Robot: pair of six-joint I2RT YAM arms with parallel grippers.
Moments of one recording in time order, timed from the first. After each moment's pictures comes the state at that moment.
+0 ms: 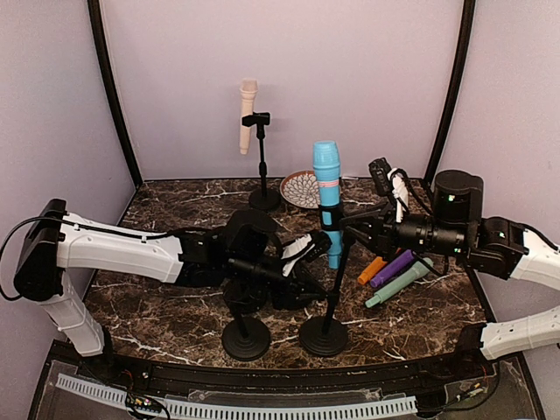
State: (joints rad) left arm -1.12 1.67 1.11 0.02 0.38 -0.10; right arm 1.00 0.92 0.89 -0.22 -0.05 0.18
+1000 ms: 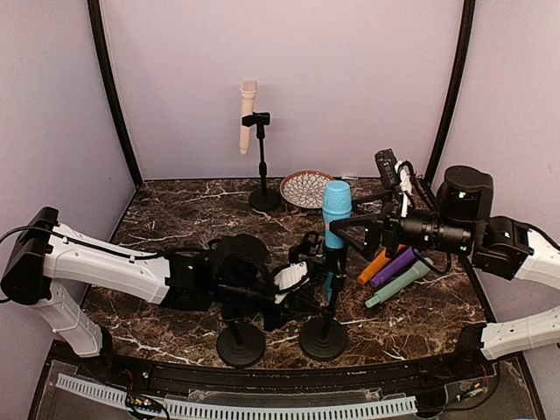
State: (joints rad) left arm -1.22 1.59 0.95 0.14 0.24 0.12; right arm 1.02 0.91 0.90 -0.16 -0.10 0.22
